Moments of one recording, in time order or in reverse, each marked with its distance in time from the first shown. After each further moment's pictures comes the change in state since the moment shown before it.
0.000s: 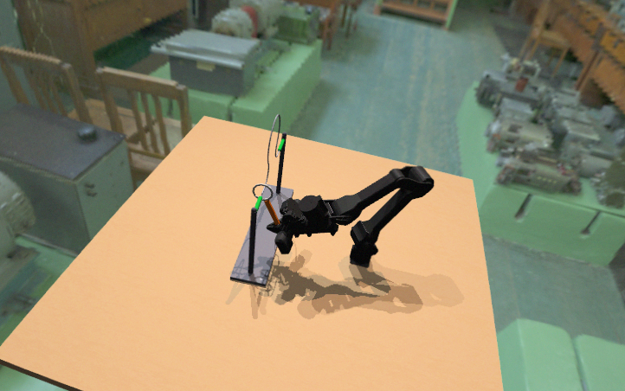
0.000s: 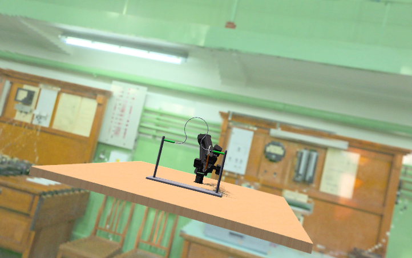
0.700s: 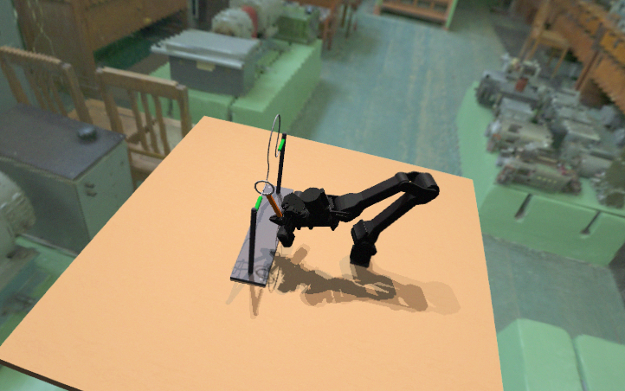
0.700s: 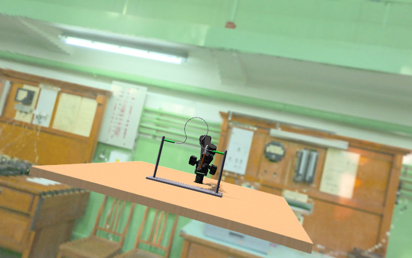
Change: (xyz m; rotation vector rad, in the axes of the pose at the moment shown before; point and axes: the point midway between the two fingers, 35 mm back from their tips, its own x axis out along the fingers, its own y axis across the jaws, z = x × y) arm 0.004 -0.036 0.001 -0.111 -0.011 -0.056
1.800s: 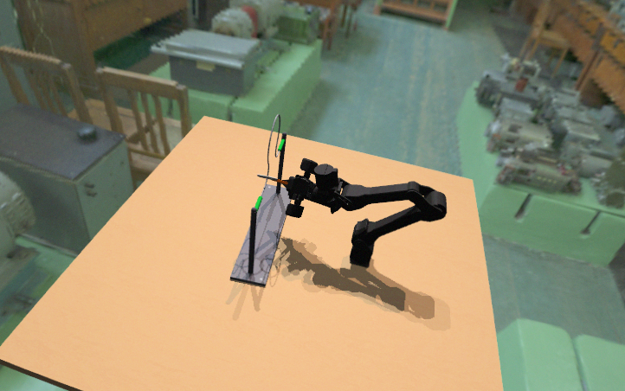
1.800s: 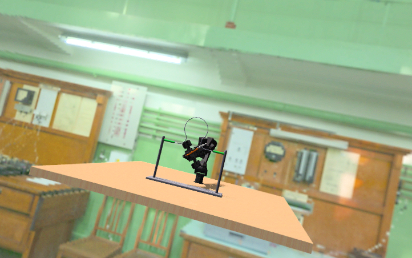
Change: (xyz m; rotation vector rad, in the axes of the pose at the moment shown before) arm -0.015 -0.114 0.038 -0.617 -0.014 -0.365
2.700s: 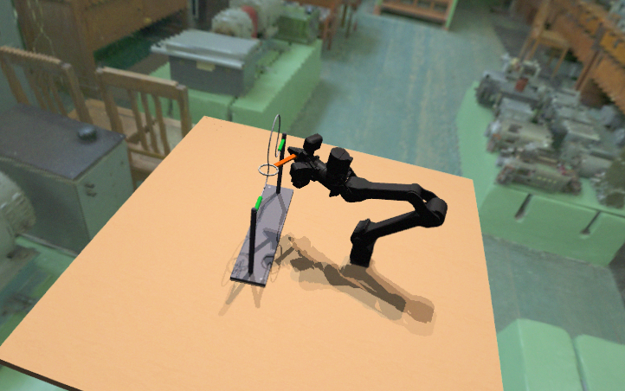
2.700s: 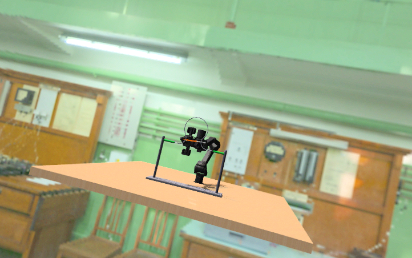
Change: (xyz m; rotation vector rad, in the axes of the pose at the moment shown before) arm -0.008 -0.100 0.031 -0.573 -0.056 -0.351
